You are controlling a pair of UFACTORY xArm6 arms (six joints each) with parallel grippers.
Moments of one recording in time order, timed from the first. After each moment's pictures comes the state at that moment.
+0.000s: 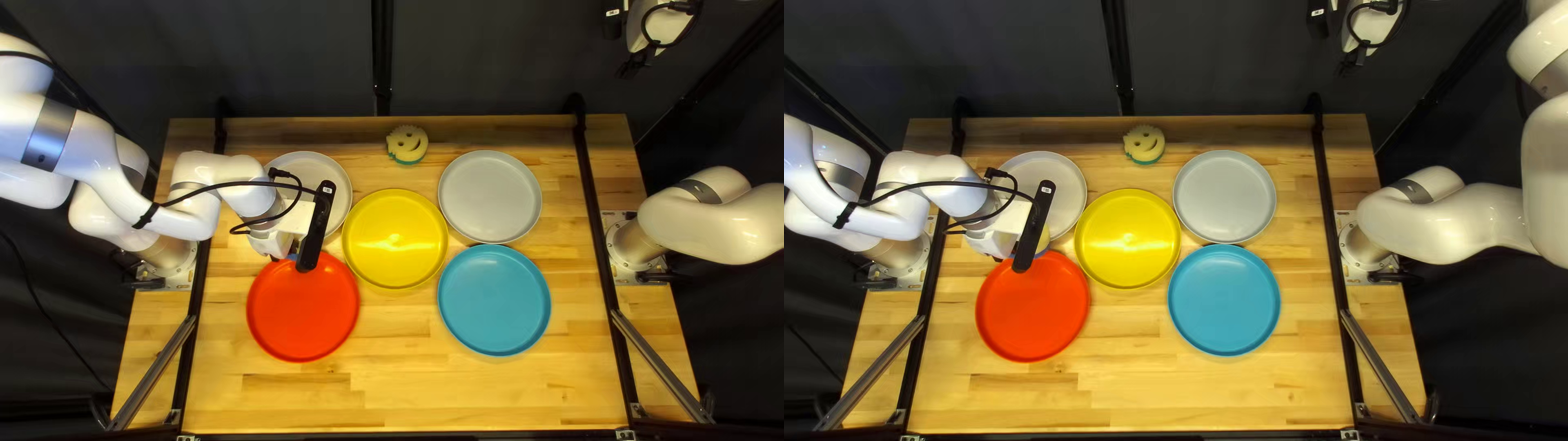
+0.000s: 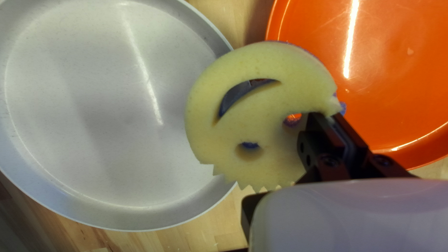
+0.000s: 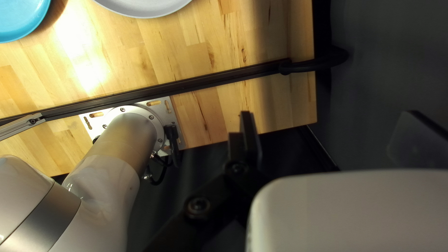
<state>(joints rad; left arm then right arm) -0.06 -0.52 -0.26 -0.07 0.71 0.20 -1.10 -0.69 -0.85 0.01 1.50 -0.91</state>
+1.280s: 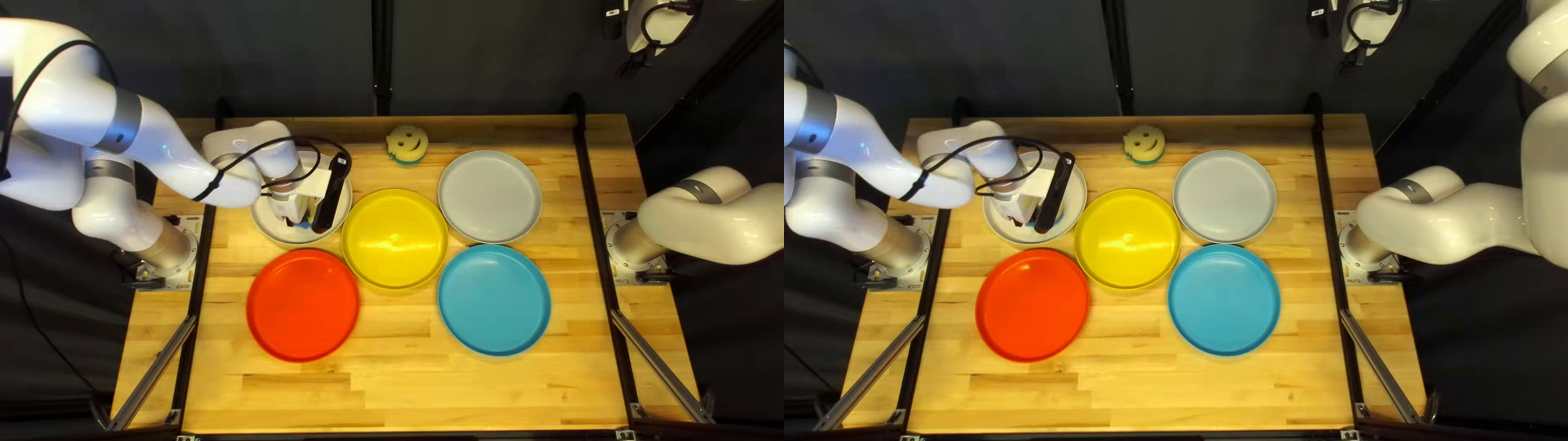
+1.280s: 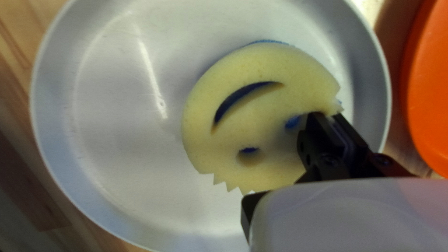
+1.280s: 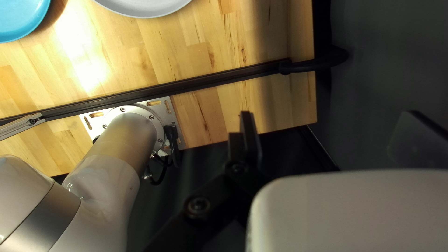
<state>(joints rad) 0.36 -0.18 -0.44 -0.14 0.63 0.71 -1.10 -0.69 -0.85 0.01 1.50 -0.91</state>
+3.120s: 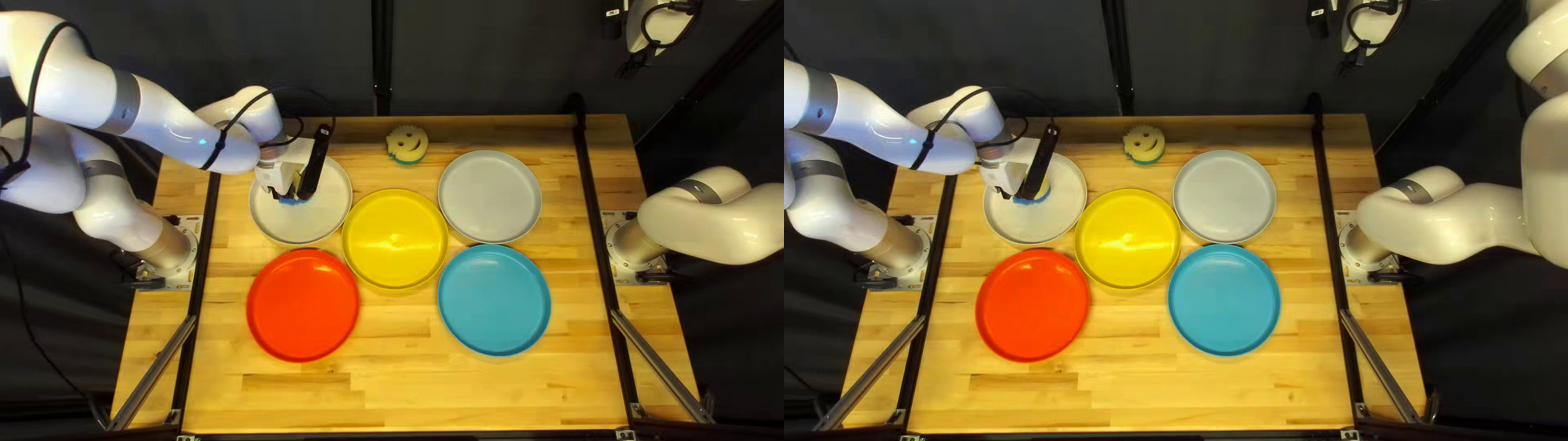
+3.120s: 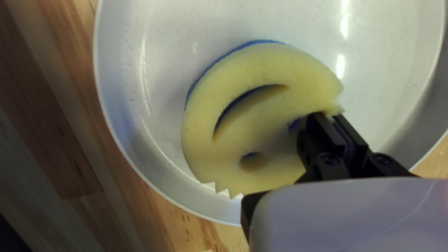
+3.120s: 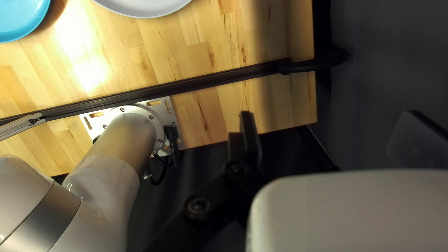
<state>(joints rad) 0.41 -0.32 -0.25 -0.24 0.64 0.79 -1.10 -0.69 -0.85 0.01 1.50 -0.91</state>
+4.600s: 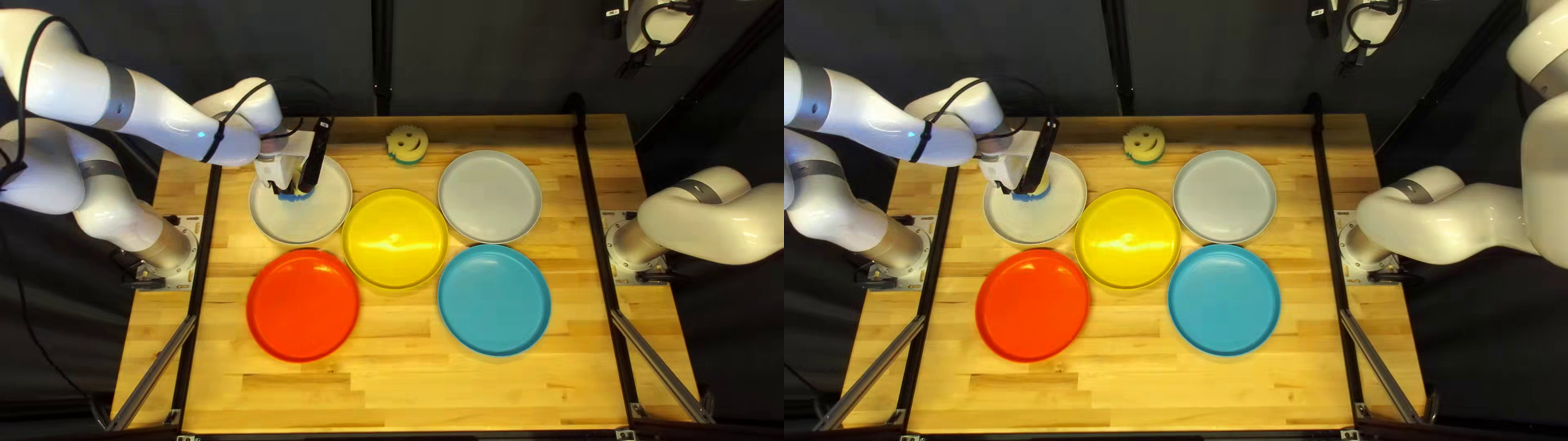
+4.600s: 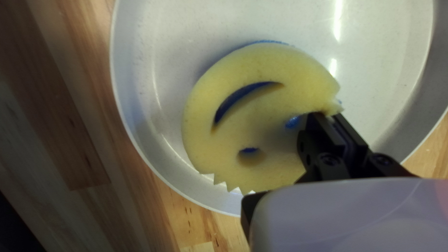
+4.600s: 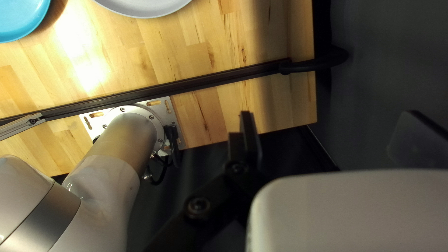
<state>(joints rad) 0.40 -0.26 -0.37 -0.24 0.68 0.79 -1.10 -0.69 -0.85 0.01 1.50 -0.91</state>
